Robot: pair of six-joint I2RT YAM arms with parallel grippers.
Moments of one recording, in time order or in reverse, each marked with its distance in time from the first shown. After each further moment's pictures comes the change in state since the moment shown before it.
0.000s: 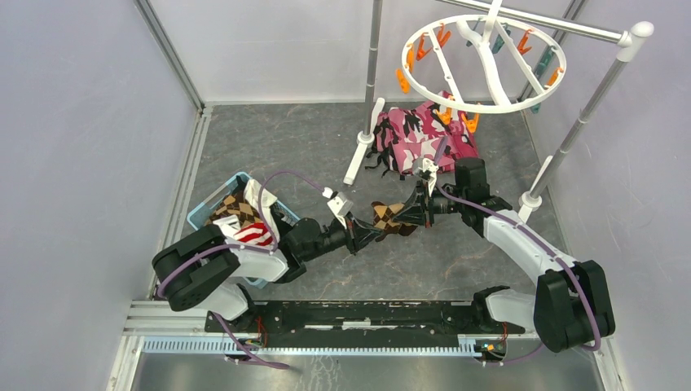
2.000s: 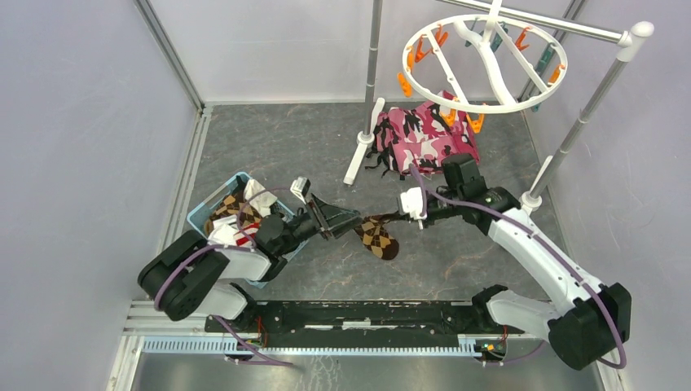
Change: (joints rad) left arm 0.259 -0.032 -0.114 0.283 0.248 -1.106; right arm 0.197 -0.121 0.221 -0.509 0.249 -0.866
